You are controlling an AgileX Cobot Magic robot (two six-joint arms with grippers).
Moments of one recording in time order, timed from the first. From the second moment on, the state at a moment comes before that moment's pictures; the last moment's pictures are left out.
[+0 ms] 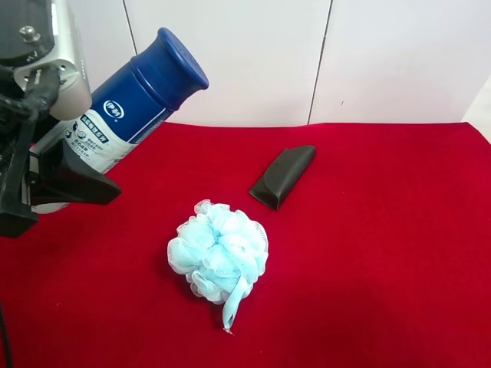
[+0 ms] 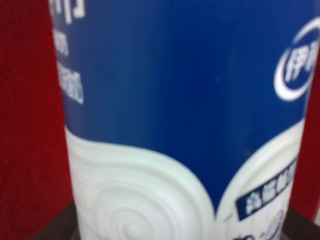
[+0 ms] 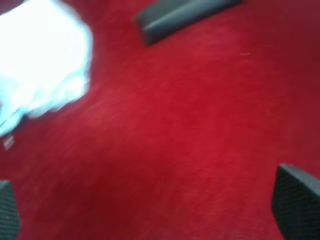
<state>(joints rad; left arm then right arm) -0.69 1.08 -0.96 -0.16 0.90 0.55 0.57 0.06 -0.48 -0.06 1.07 0.08</state>
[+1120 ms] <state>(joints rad) -0.60 1.31 -0.96 -0.06 0.82 0.20 0.09 0.00 -0.48 -0.06 1.07 0.08</state>
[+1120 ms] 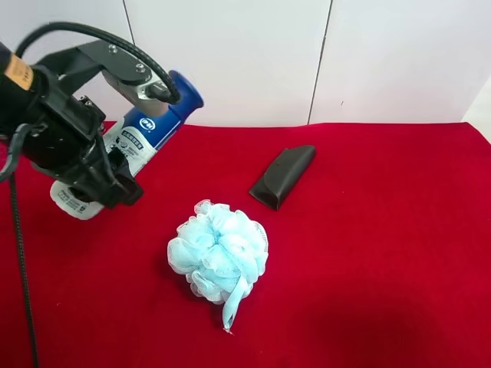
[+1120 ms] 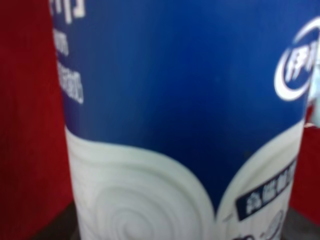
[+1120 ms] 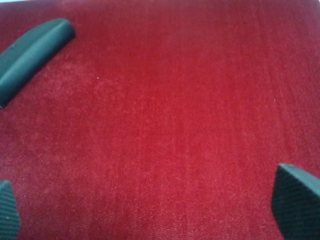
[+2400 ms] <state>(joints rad) -0.01 1.80 -0.96 -0.24 0.62 0.23 0.09 0.00 -0.48 -0.06 1.06 0.08</state>
